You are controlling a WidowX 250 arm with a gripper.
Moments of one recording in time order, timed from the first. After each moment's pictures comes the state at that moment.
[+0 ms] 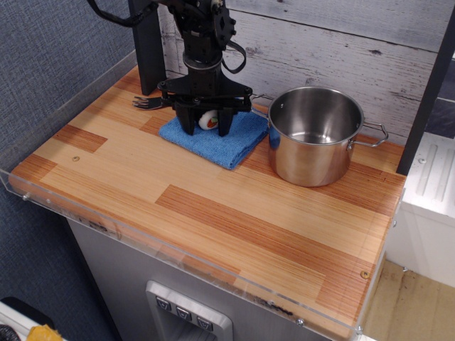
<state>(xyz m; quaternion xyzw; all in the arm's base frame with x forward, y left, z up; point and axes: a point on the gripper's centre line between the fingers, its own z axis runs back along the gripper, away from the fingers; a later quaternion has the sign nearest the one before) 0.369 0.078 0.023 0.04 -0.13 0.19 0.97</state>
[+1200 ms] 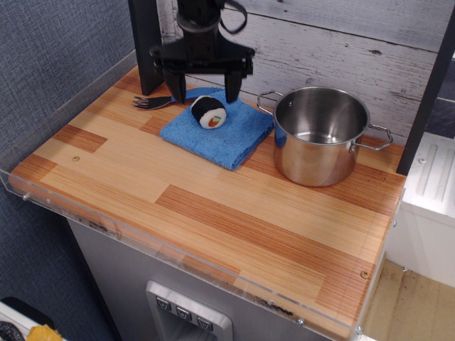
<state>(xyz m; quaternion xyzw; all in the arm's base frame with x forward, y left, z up) 0.363 0.074 0.085 0.05 -0.19 0.22 0.96</state>
